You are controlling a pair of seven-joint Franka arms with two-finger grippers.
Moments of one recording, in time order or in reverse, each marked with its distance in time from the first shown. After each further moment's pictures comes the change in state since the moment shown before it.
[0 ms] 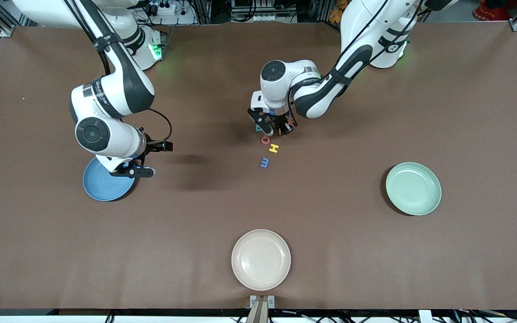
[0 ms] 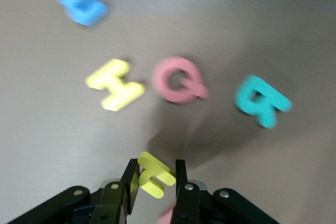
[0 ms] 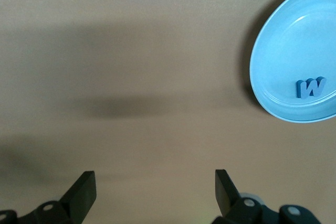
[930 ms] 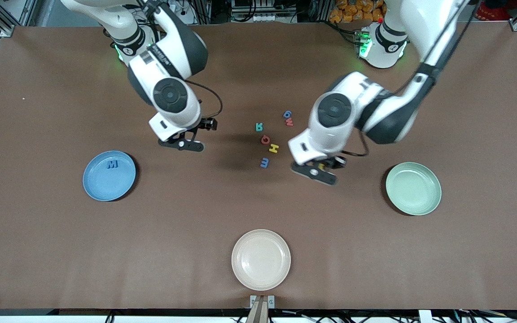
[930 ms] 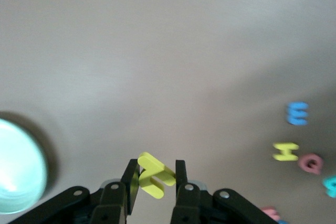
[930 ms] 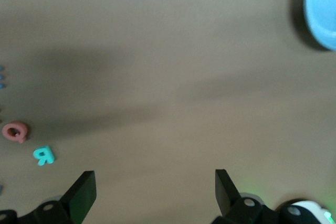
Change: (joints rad) left arm 0.310 -0.073 -0.008 0.426 -0.256 -0.414 0.087; right arm 0.316 -0.003 0.005 0.095 0.001 -0.103 0.449
